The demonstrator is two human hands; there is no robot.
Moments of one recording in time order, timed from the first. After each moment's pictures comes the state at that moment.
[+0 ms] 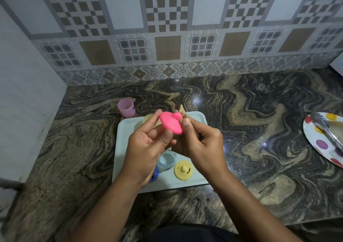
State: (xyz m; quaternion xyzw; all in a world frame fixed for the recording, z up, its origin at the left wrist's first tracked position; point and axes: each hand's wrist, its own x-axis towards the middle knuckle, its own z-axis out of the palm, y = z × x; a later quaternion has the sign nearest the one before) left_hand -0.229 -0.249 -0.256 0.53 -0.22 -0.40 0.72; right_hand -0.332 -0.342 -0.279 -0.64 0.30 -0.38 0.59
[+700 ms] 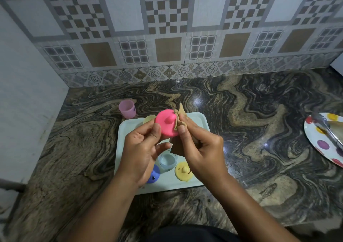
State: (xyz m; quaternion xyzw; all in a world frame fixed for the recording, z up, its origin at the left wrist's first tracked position) left_hand -0.222 -0.246 -0.252 0.52 -0.19 -0.40 0.73; right_hand -0.337 -0.335 -0.280 -0.71 0.27 -0.43 0.49
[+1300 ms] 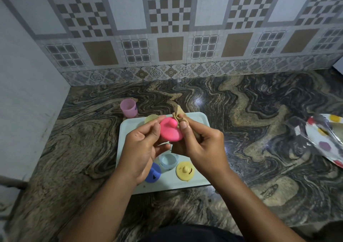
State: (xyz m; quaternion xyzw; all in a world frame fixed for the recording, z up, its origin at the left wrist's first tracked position) left_hand -0.213 -0.247 -0.257 0.55 -0.15 -0.41 0.71; right_hand -0.332 -0.344 -0.283 -0.68 0.30 -0.40 0.54
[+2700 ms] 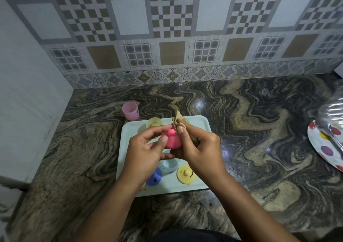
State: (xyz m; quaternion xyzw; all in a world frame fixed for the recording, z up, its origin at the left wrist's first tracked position) left_hand -0.219 -0.240 -0.260 0.63 -0.25 -0.34 0.65; right_hand -0.323 -0.345 -0.298 -0.65 0.29 -0.36 0.60
